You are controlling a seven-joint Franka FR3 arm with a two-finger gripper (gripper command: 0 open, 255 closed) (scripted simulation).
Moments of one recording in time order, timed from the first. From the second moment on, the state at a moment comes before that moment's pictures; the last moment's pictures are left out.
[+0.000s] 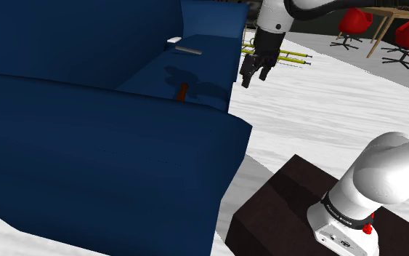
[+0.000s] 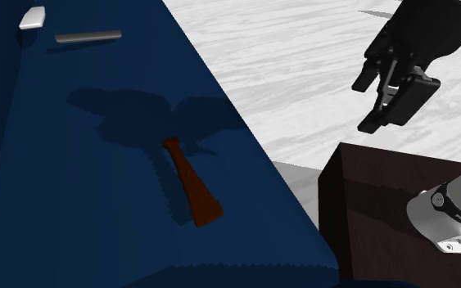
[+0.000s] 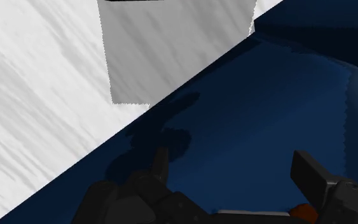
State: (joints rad) arm -0.03 -0.58 0.18 -2.25 0.06 1.79 0.12
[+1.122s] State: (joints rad) arm -0.08 0.12 0.44 -1.71 -0.19 1.88 0.94
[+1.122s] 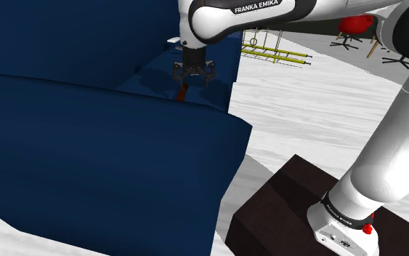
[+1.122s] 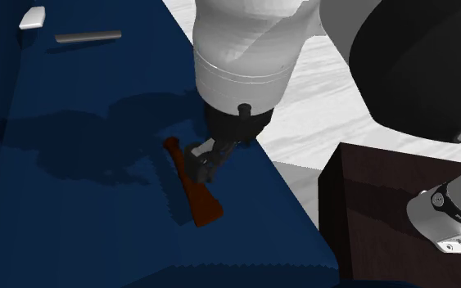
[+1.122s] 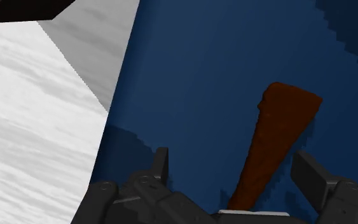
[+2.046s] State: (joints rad) arm 0.00 0.44 0.40 -1.43 -0.33 1.86 1.19
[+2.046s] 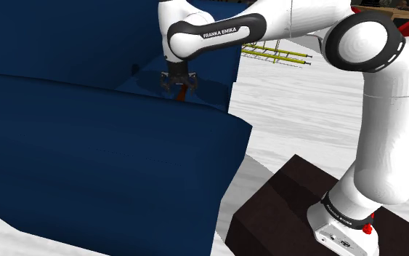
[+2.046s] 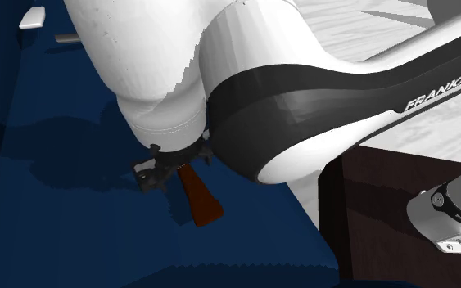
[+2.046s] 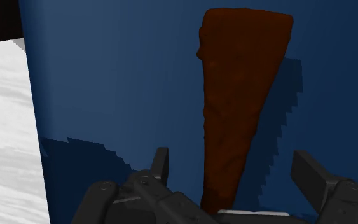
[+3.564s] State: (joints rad) arm 0.02 0.44 0.40 -1.29 -0.32 1.72 1.17
